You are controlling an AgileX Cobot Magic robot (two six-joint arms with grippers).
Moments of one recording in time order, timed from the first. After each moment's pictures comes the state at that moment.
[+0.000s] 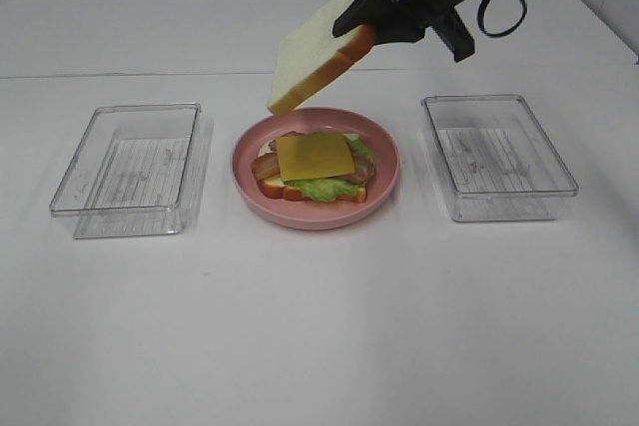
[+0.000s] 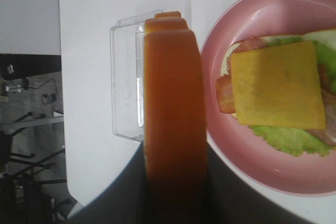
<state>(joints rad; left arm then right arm) -0.25 0.00 -0.50 -0.08 1.06 0.09 0.26 1.95 -1.52 0.96 0.81 -0.12</state>
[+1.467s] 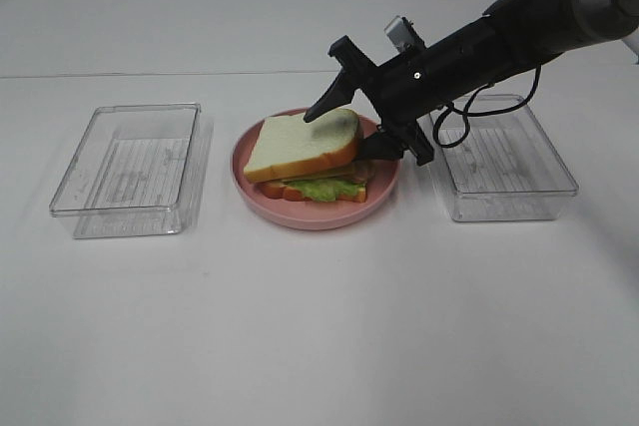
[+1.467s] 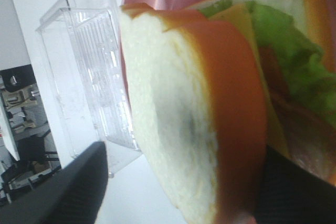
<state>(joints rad) -0.25 0.00 -0.50 -0.08 1.06 0.09 0.26 2.22 -1.46 1.16 0.75 -0.27</state>
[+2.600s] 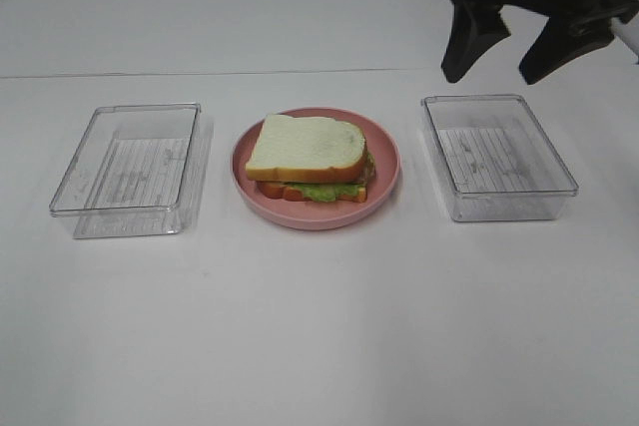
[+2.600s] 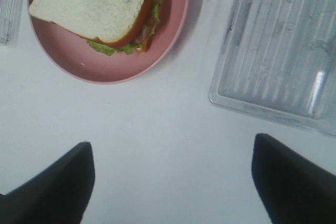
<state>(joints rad) -0.25 0.00 -0.50 -0.08 1.06 0.09 0.26 1.68 -1.44 0.25 1.08 -0.05</state>
